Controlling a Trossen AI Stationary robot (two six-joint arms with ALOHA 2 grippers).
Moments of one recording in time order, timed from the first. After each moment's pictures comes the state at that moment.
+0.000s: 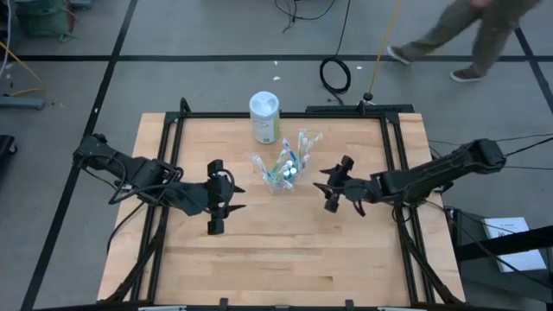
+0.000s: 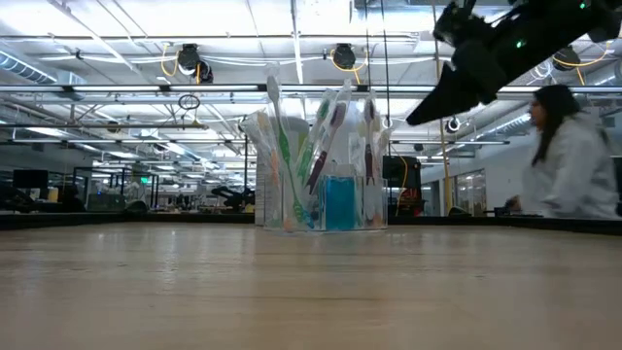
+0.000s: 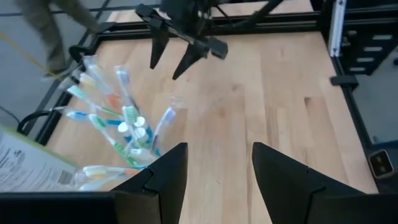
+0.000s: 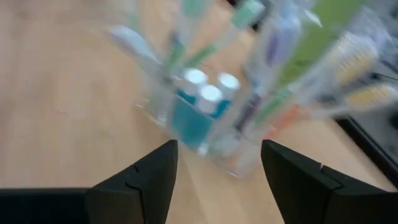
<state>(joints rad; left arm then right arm) -0.44 1.31 1.45 -0.83 -0.46 -0.26 0.21 1.17 0.59 -0.03 0.63 0.17</state>
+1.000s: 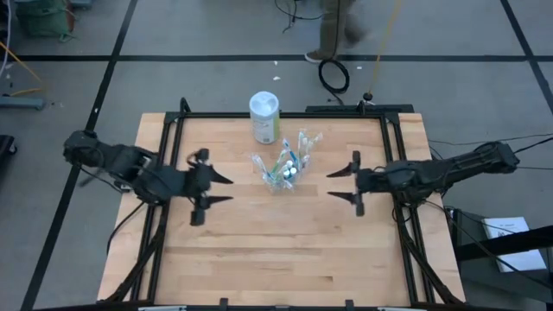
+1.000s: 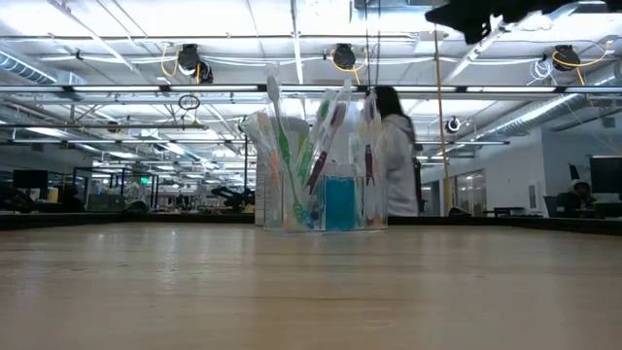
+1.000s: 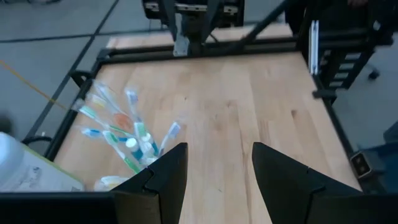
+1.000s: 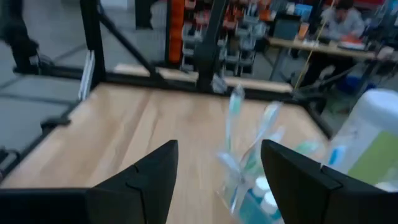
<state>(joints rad) -0.43 1.19 1.45 -0.84 -0.41 -0.18 0.22 0.80 0.59 0.04 0.23 -0.07</state>
